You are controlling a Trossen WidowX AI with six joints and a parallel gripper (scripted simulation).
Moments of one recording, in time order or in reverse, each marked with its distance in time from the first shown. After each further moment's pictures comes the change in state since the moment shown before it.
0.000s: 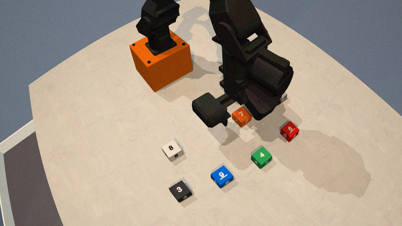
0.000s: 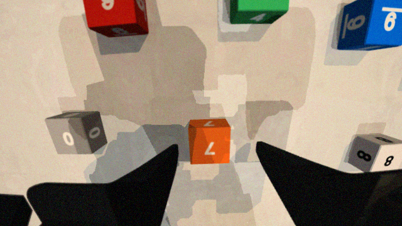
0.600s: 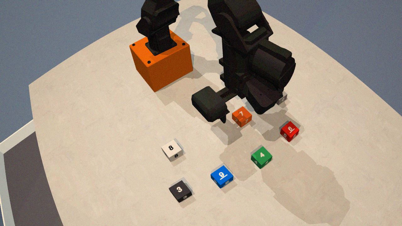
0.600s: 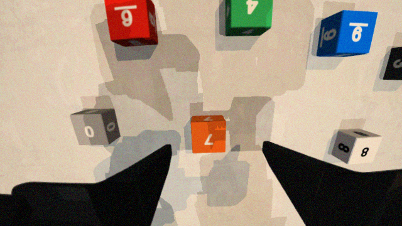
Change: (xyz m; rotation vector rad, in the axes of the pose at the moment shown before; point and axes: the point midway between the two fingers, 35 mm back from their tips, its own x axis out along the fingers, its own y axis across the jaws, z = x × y) arm -0.020 0.000 0.002 0.000 -0.006 0.001
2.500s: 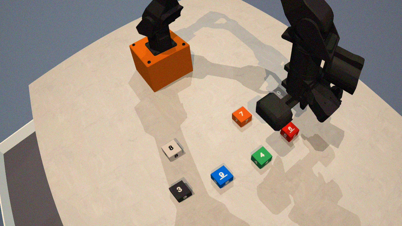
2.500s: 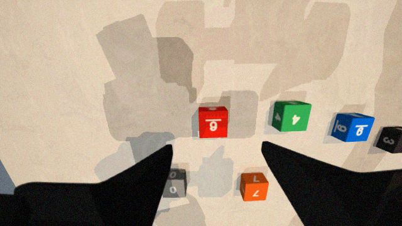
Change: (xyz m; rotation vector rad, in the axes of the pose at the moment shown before) arm -0.026 0.068 0.101 -0.008 0.004 0.004
